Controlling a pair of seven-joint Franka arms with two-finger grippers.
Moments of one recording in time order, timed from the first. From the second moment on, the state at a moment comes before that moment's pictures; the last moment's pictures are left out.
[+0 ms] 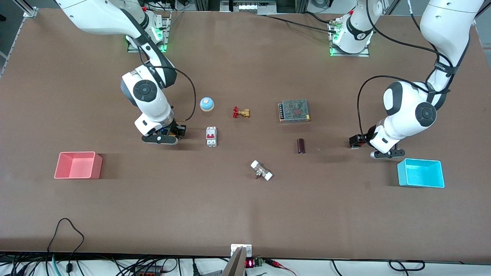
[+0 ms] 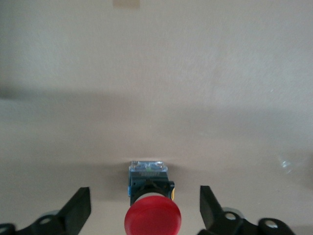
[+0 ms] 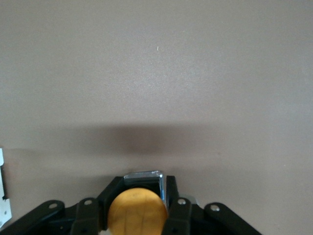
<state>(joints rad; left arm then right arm) 0.26 0.41 -0.29 -2.14 -0.04 2.51 -0.10 0.11 0.43 0.28 -2.13 -0.38 2.57 0.72</state>
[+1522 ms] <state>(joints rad) 0.08 0.26 -0.09 -1.47 0.03 1.82 -0.07 -0.09 0.03 0.13 -1.62 0.00 1.69 0.14</state>
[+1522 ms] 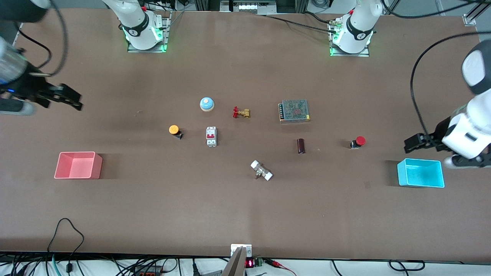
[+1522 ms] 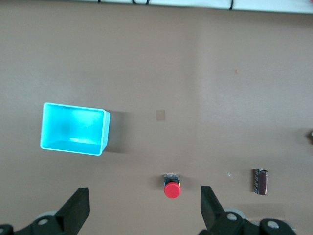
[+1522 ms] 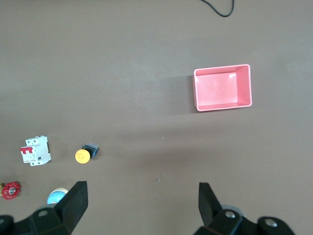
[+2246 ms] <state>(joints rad) 0.08 0.14 -0.03 -1.50 -0.01 1.59 -0.02 -0.08 0.02 0.13 -1.61 0.00 1.64 0.15</state>
